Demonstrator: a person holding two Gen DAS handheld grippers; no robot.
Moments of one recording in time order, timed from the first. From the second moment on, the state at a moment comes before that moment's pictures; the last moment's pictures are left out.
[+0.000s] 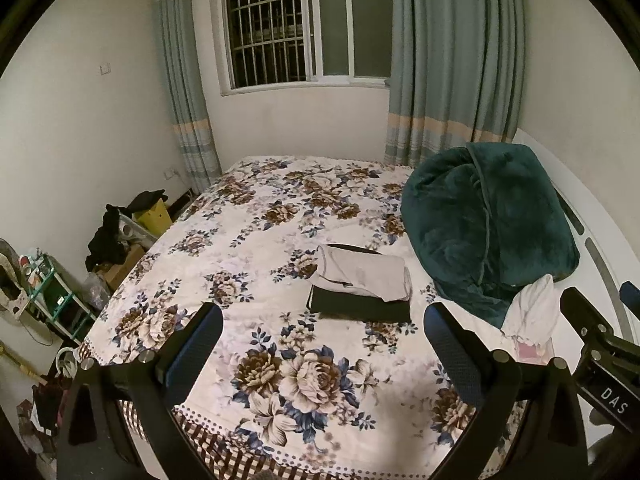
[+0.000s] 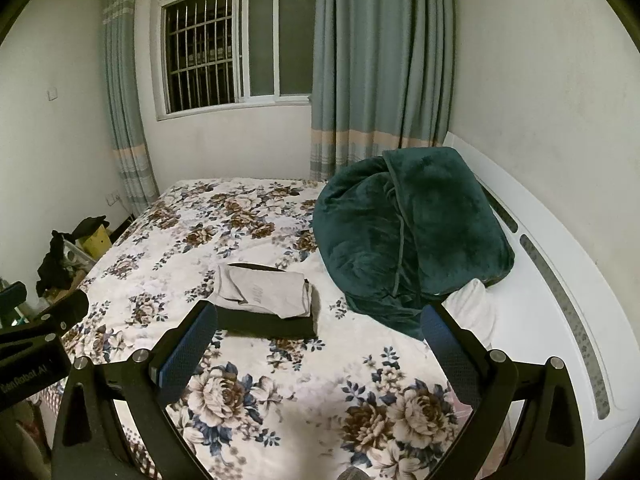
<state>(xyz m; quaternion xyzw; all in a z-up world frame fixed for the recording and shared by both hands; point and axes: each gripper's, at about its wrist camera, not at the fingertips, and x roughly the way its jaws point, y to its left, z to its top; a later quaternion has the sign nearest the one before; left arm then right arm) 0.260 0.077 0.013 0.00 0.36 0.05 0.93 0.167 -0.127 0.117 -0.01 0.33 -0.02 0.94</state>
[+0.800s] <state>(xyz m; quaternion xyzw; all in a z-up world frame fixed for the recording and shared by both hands) 0.253 0.085 0.020 0.00 0.36 0.06 0.93 0.166 -0.113 0.121 -0.01 0.33 -0.02 0.94</state>
